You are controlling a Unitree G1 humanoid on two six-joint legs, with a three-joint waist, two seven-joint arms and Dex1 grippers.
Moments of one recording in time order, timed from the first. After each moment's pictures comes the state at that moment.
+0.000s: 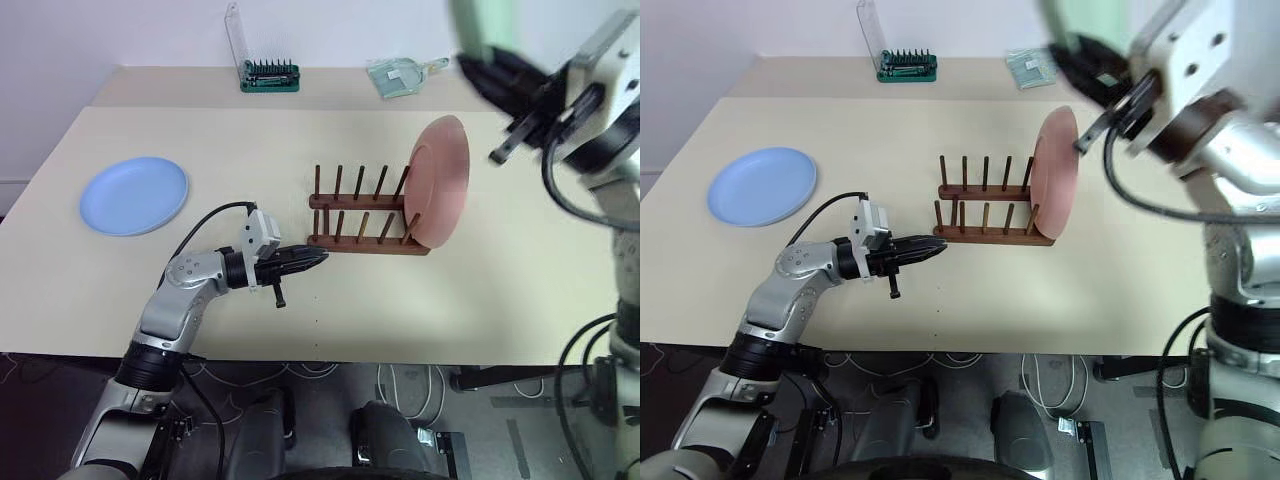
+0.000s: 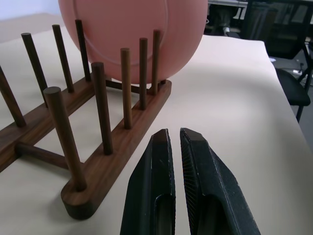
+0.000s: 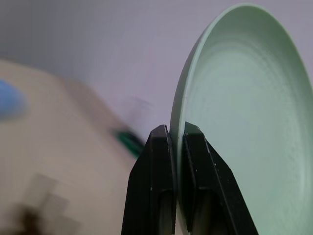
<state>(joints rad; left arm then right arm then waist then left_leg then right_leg) -0.40 0.43 -0.13 -0.01 -0.38 0.22 -1.04 -0.68 -0.76 -0.16 -0.45 0.64 0.46 0.62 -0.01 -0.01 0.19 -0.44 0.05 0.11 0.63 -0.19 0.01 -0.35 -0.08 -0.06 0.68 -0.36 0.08</state>
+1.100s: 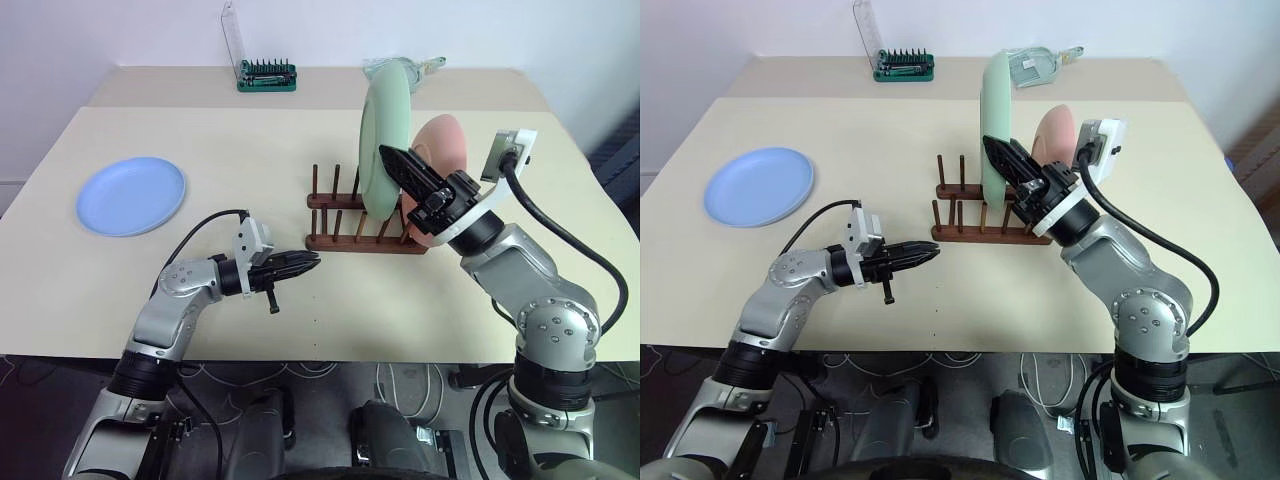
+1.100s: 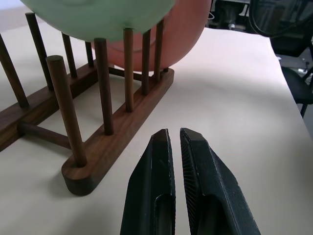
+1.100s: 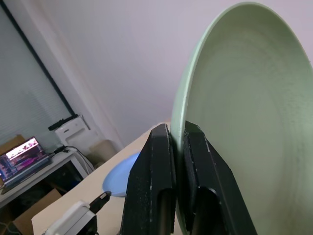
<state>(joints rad) -0.36 0.45 -0.12 -0.01 -0.38 0.21 -1.03 -0.40 -0.33 -0.18 -0.50 1.12 0.69 0.15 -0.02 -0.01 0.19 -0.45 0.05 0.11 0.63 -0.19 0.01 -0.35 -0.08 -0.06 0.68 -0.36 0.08</state>
